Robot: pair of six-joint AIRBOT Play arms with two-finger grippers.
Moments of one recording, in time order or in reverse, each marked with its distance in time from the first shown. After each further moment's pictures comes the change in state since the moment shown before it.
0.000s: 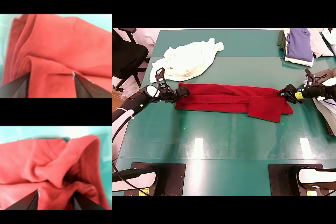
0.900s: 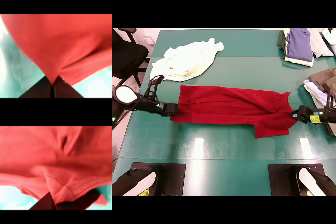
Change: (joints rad) left arm 0.011 0.369 -0.039 0.129 -0.642 0.098; right arm -0.108 0.622 -0.393 -0.024 0.236 -0.013
